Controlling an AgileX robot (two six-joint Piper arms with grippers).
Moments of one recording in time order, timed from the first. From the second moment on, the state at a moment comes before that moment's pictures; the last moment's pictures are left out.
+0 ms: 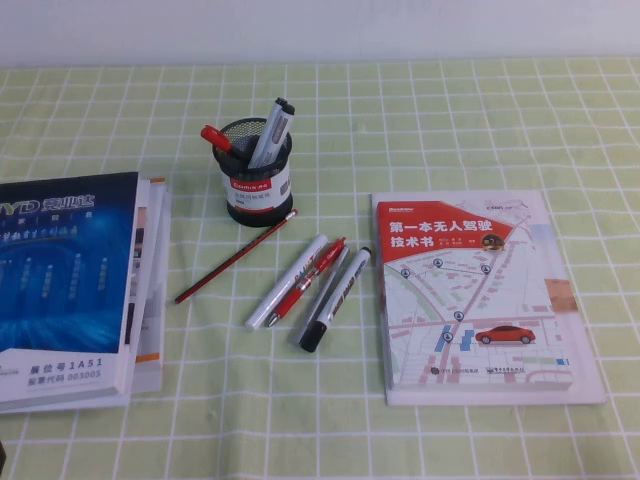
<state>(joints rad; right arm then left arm) 0.14 -0.01 0.03 0.09 0.37 0.03 -0.07 -0.01 0.03 -0.14 0.38 0.16</state>
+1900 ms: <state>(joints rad) 0.14 -0.01 0.03 0.09 0.37 0.03 -0.07 -0.01 0.03 -0.67 0.07 0.13</state>
